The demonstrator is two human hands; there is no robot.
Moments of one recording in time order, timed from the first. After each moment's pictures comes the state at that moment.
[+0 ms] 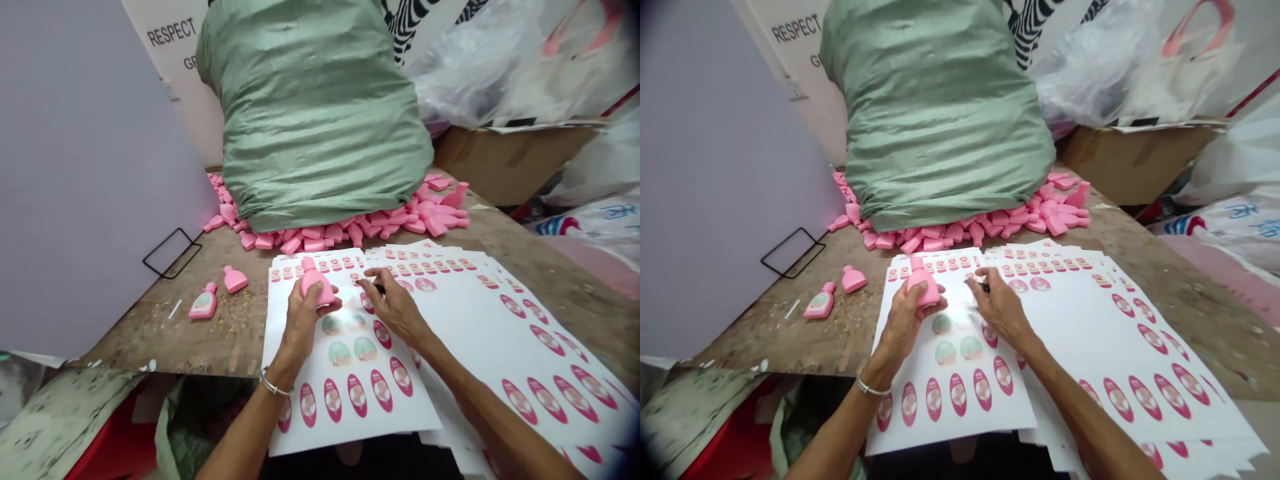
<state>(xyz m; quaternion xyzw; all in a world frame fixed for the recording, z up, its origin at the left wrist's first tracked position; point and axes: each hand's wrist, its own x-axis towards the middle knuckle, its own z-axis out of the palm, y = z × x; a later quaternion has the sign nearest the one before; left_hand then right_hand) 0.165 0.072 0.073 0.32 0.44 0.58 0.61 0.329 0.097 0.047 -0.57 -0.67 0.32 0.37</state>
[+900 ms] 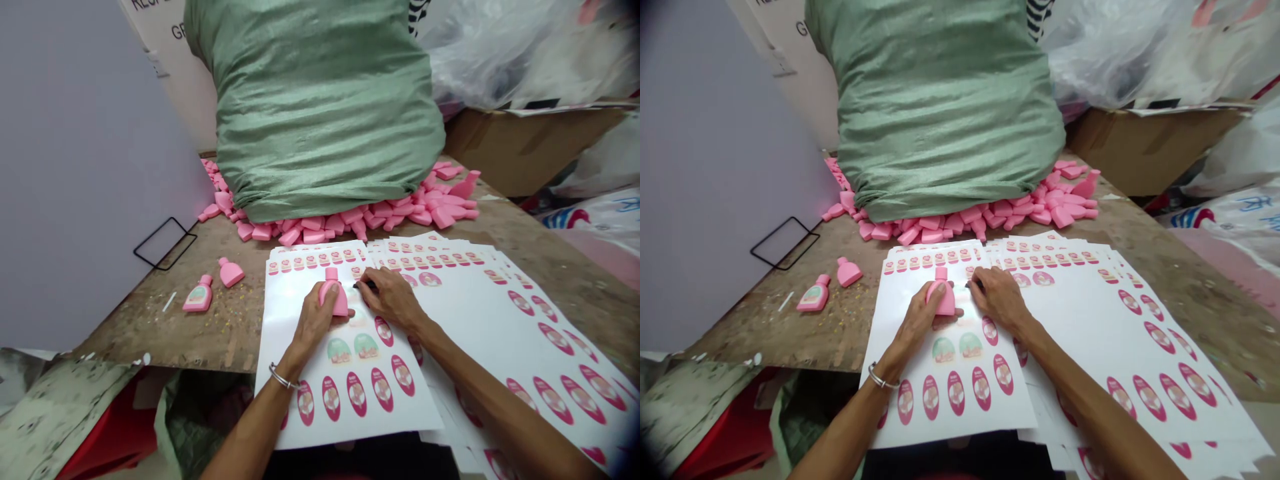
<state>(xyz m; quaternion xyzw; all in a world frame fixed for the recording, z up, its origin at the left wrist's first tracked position) 0.167 0.078 0.048 0.38 0.52 0.43 0.63 0.343 0.125 0.025 -0.53 -0.81 0.08 0.25</state>
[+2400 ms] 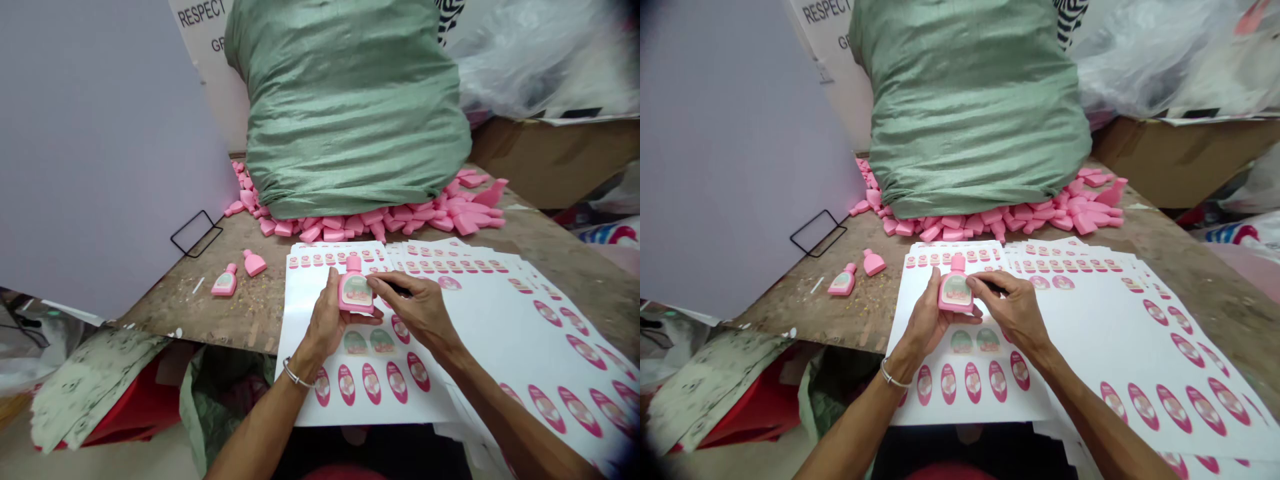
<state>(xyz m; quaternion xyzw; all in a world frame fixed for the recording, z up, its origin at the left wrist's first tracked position) 0.160 0.053 0.082 0.28 0.36 0.53 0.71 0.303 0.072 0.089 -0.50 -0.66 0.31 0.47</state>
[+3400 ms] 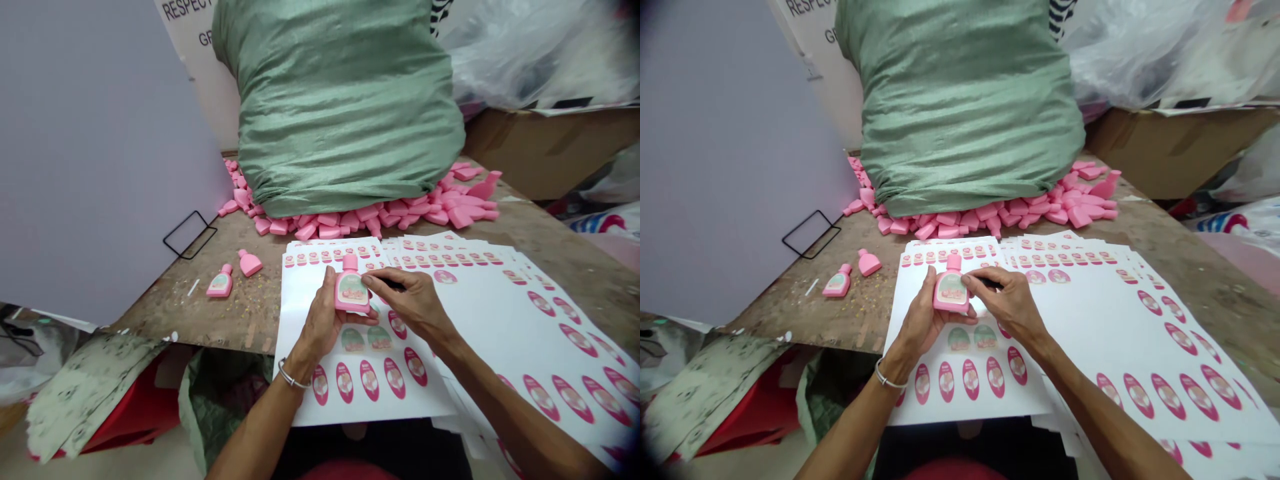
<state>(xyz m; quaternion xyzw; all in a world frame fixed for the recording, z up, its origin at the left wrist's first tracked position) 0.159 0.054 0.079 0.29 0.37 0.51 0.72 0.308 0.079 0.085 -0.50 -0.65 0.36 0.45</state>
